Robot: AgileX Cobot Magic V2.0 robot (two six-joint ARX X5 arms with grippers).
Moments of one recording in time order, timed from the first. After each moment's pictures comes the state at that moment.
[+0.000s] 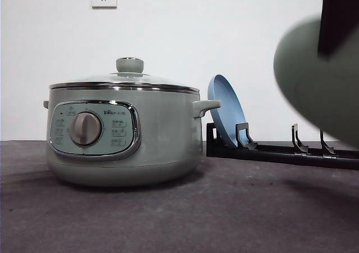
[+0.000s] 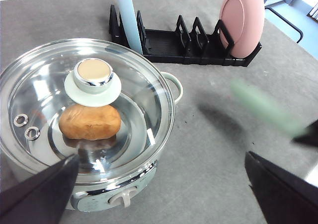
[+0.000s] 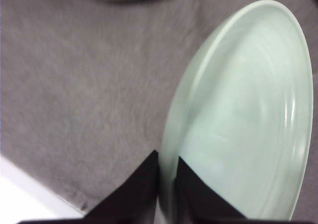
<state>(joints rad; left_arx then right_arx) -0.36 0.93 1.20 -0.81 0.39 -0.01 0.98 1.02 0.90 -0.96 0.26 0.33</state>
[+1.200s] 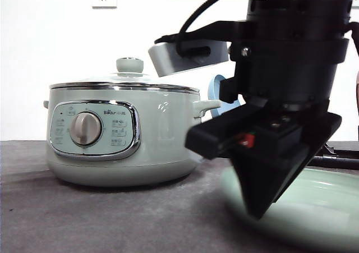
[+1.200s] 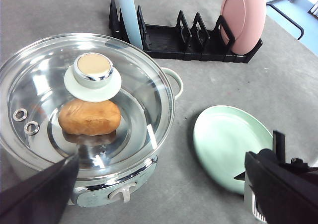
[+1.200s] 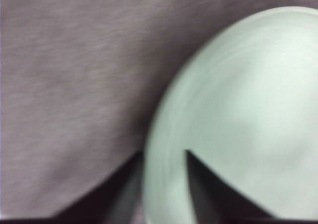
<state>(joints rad) -0.36 0.93 1.20 -0.82 0.39 -0.01 1.14 1.48 0.86 -0.71 0.30 0.39</state>
